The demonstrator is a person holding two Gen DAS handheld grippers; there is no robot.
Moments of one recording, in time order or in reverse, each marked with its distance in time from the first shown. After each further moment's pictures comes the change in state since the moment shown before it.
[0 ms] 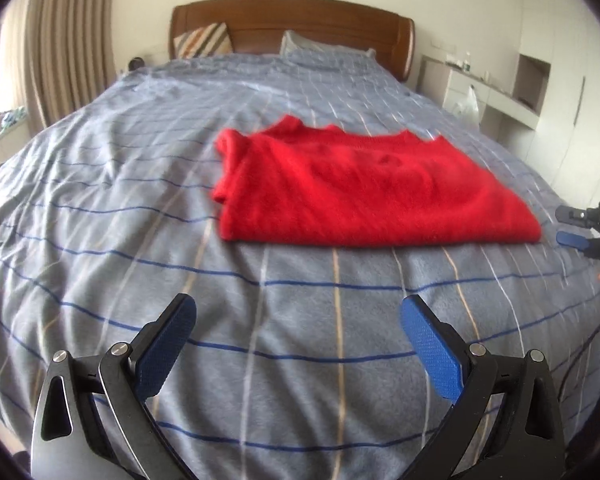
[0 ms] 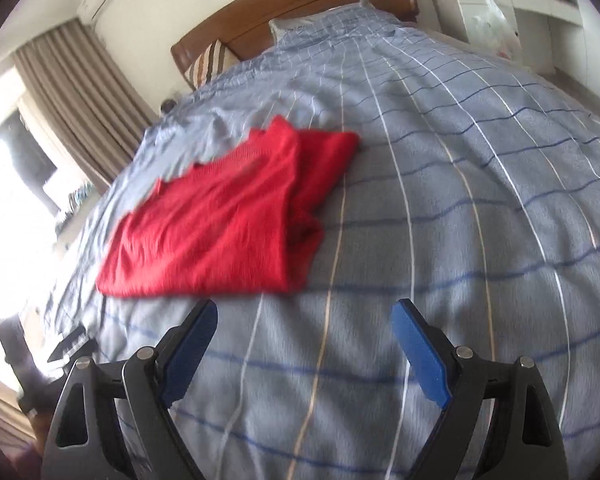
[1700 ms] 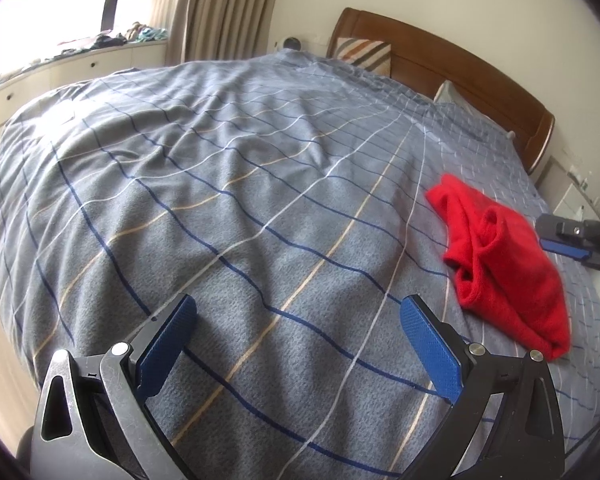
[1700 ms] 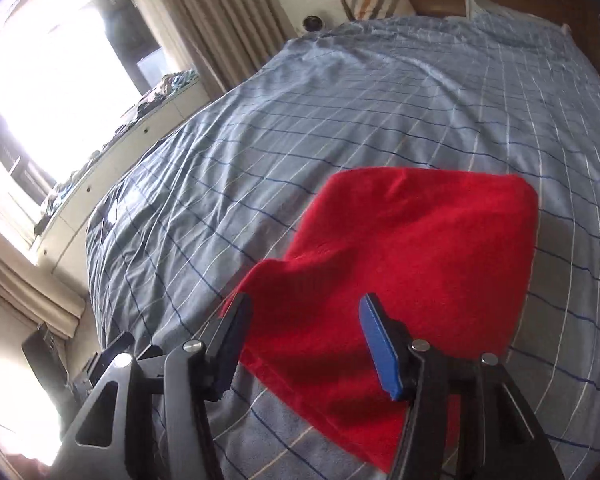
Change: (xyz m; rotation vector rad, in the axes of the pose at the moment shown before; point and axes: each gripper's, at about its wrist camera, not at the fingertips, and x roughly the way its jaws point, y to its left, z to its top) left arm -0.002 0.138 -0.010 -0.429 -0.045 0.269; right arm 0.146 0.308 0.018 -0.539 0.236 0.217
